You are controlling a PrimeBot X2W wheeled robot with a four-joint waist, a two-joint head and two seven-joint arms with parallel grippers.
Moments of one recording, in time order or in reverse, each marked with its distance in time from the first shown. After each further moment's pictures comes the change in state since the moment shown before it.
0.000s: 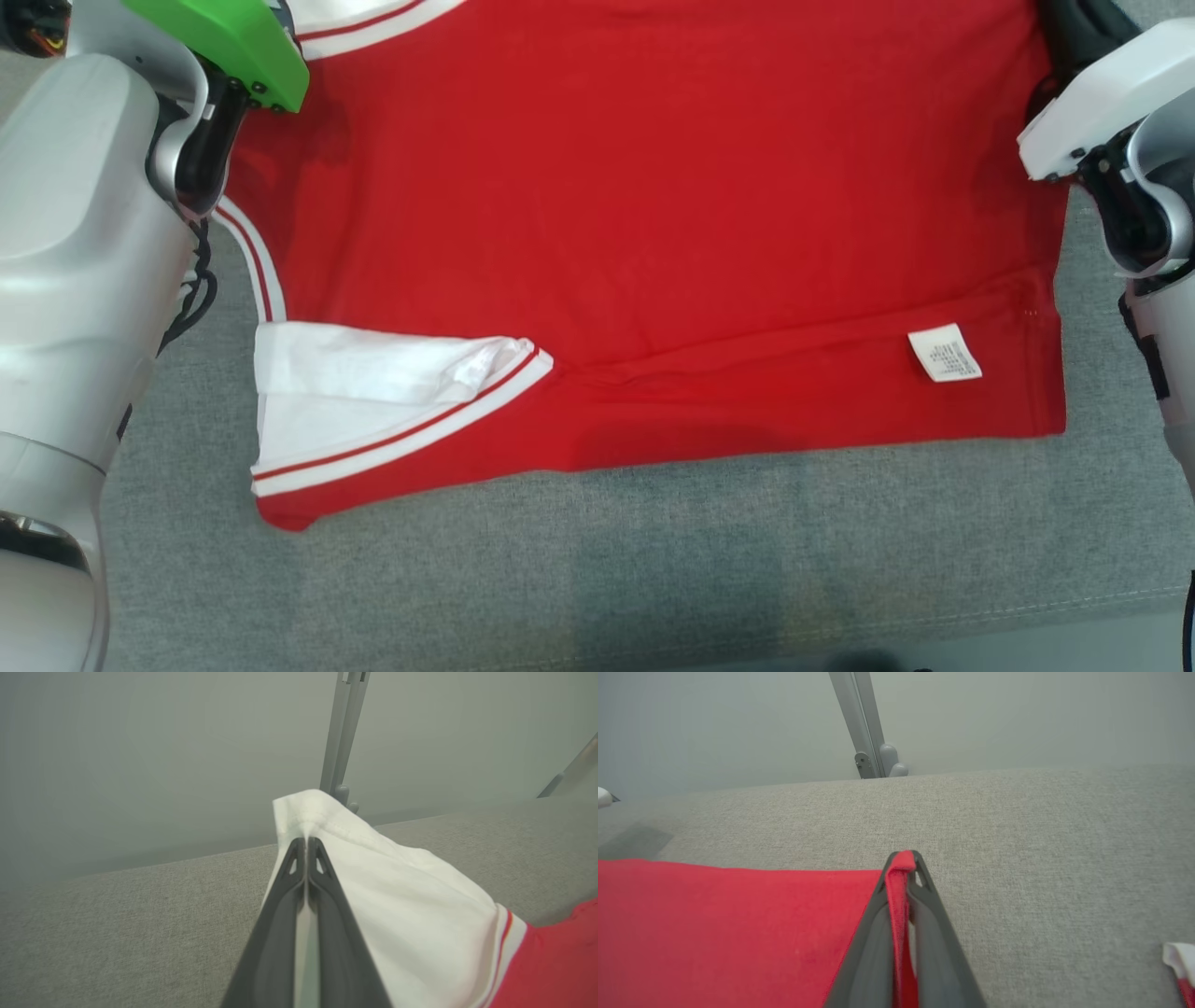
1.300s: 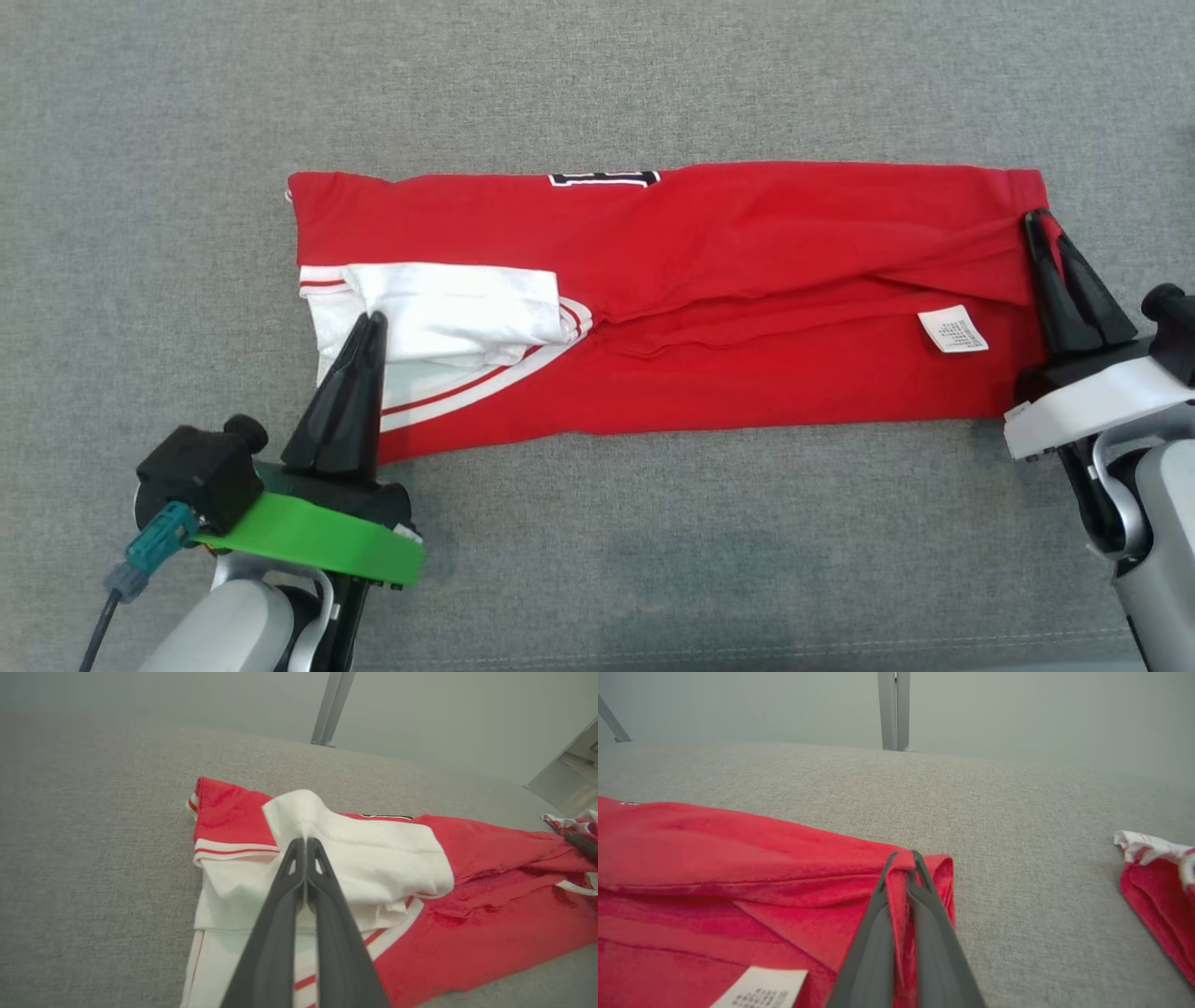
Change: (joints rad) left arm 0.996 0.162 0.170 -1.012 0.107 0.360 -0.039; right arm 0.537 -0.005 -0.076 -0.261 -0.226 0.000 -0.331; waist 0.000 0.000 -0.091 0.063
